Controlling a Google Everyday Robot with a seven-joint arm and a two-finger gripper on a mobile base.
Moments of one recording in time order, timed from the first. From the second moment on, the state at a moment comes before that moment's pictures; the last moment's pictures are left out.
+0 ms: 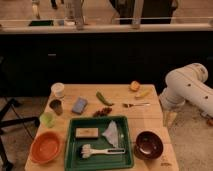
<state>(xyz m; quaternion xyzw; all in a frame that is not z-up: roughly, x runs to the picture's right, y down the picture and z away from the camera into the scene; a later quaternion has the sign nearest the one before) 0.286 0.112 0.683 -0.28 0.02 0.02 0.96</state>
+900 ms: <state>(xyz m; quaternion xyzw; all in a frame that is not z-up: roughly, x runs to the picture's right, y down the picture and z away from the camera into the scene) 0.258 0.084 0.712 -0.25 -0.04 -0.12 0.96</state>
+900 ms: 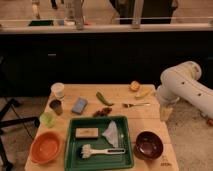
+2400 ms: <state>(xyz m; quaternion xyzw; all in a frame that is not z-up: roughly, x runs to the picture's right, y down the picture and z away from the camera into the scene) 0.194 0.081 0.739 -0.21 -0.12 -0.27 0.93</state>
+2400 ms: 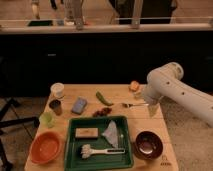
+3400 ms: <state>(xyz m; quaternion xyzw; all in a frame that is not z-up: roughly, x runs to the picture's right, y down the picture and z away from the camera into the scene) 0.083 0.086 0.792 -0.19 -0.26 -0.45 0.84</state>
